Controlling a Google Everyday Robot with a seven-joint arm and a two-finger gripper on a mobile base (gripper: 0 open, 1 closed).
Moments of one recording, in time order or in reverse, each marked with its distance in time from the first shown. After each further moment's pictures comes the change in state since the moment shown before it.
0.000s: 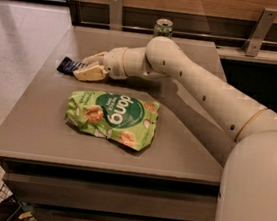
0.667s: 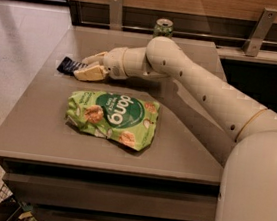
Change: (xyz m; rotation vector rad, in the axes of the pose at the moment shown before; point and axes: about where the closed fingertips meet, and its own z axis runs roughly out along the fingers) arm 0.000 0.000 0.000 0.000 0.000 0.000
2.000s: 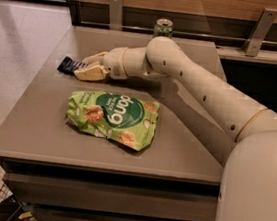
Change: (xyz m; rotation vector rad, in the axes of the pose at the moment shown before) arm 0.000 0.000 0.000 0.000 0.000 0.000
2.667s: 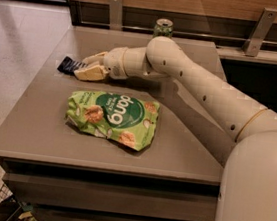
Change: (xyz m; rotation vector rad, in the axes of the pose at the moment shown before) arm 0.000 0.000 0.000 0.000 0.000 0.000
